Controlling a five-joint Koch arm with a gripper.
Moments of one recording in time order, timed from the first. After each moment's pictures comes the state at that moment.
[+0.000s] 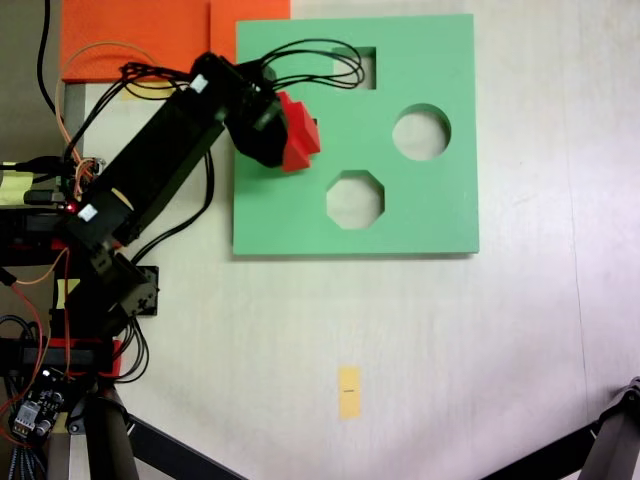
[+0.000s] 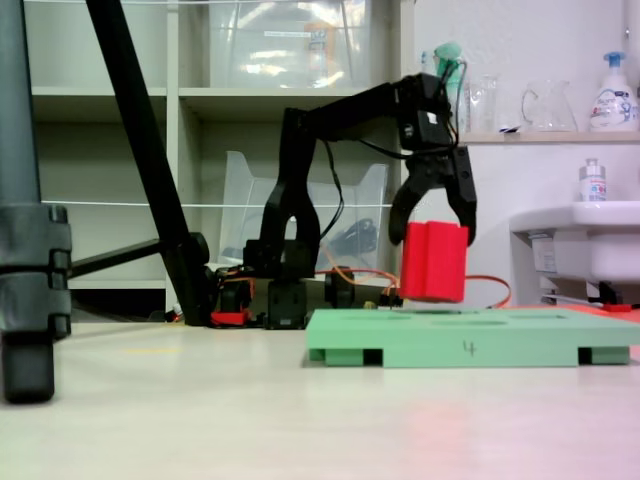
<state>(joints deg) -49.0 78.8 68.5 90.6 127.6</state>
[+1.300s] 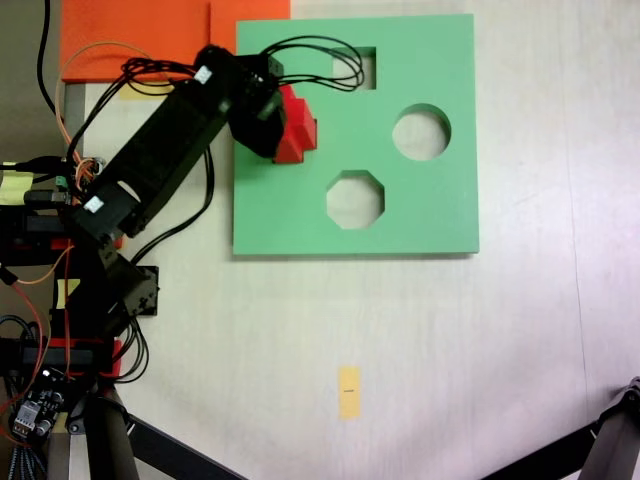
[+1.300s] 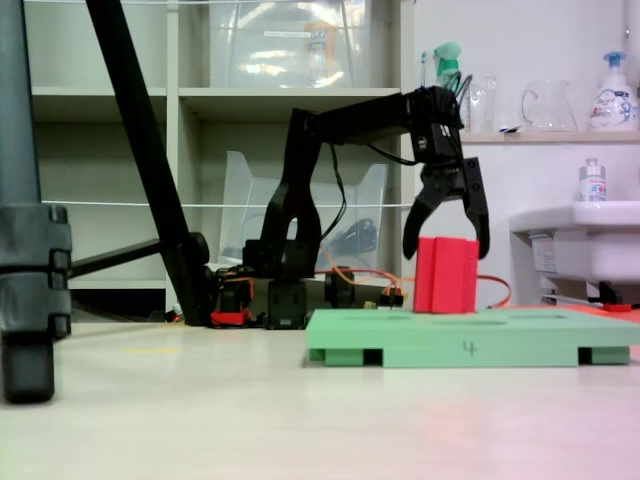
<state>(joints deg) -50.4 74.6 68.4 86.5 139.2</state>
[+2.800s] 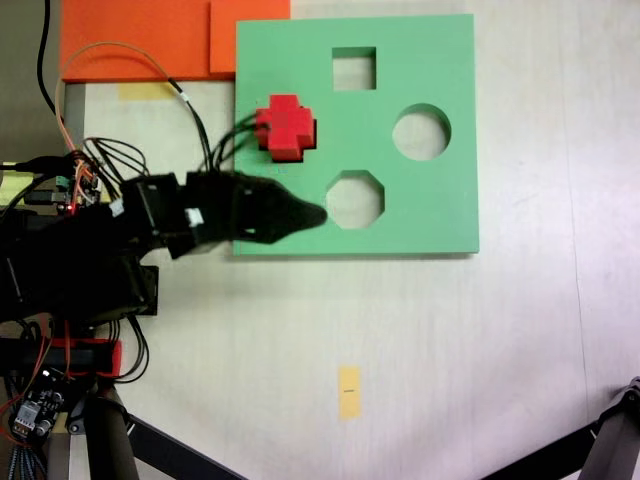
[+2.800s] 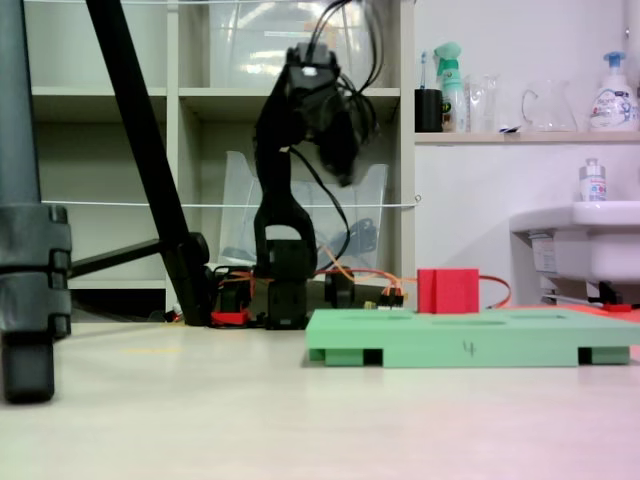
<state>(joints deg) -14.1 117.1 97.9 72.9 28.6</state>
